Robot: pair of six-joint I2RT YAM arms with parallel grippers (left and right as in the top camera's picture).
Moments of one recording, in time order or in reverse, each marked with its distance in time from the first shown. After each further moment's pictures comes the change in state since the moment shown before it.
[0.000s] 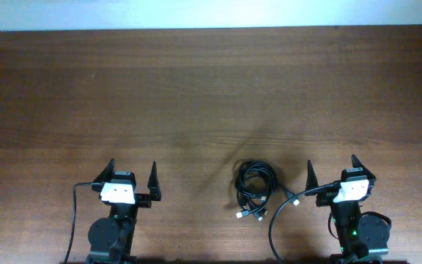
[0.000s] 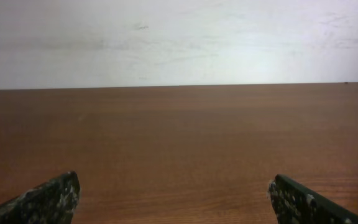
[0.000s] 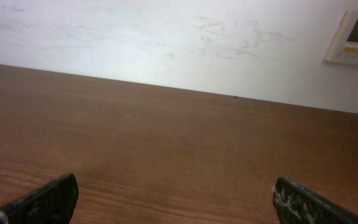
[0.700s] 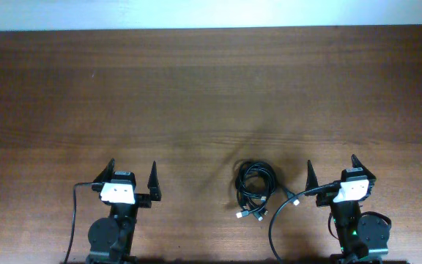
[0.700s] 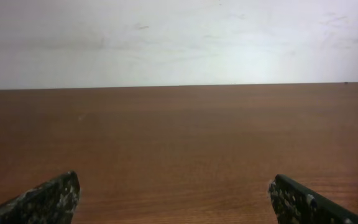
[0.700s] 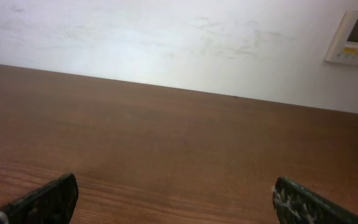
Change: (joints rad) left arm 0.000 0.000 0.000 0.000 0.000 0.000; right arm 0.000 0.000 0.000 0.000 0.000 0.000
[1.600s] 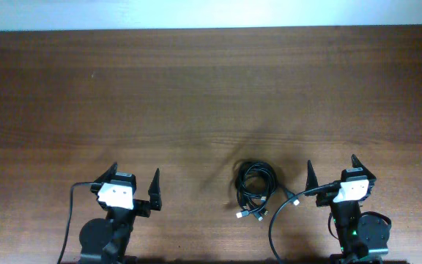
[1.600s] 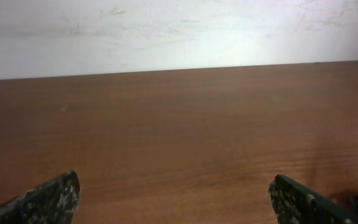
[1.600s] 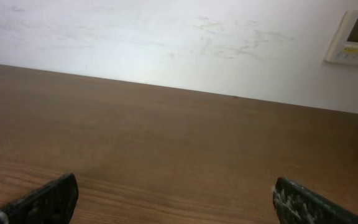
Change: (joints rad) left arm 0.000 0.023 0.201 -0.283 0.087 0.003; right arm 0.000 0.000 0.000 0.000 0.000 0.000
